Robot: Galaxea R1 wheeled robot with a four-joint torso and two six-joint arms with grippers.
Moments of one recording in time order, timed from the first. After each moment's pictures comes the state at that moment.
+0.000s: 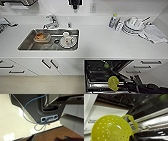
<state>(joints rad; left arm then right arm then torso) 1.44 2.78 -2.39 0.92 -0.08 -0.79 -0.56 2.13 -1.36 -0.38 -0.14 0.94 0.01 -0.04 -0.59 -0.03</state>
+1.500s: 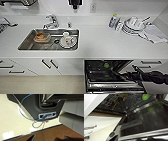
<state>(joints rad) 1.47 2.83 -2.45 0.92 -0.08 -0.79 -0.37 2.05 -1.38 -0.34 -0.37 0.97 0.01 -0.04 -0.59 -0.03</state>
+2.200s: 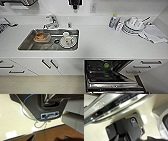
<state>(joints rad) 1.47 2.87 -2.53 0.92 -0.09 -0.79 -0.73 1.92 -1.32 -0.35 -0.37 0.89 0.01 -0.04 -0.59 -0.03</state>
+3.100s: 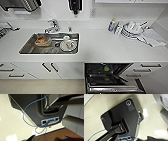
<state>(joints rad) 1.46 2.88 -2.53 0.92 -0.09 -0.79 -1.21 2.14 -1.64 -0.50 -0.03 0.85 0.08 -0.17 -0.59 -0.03</state>
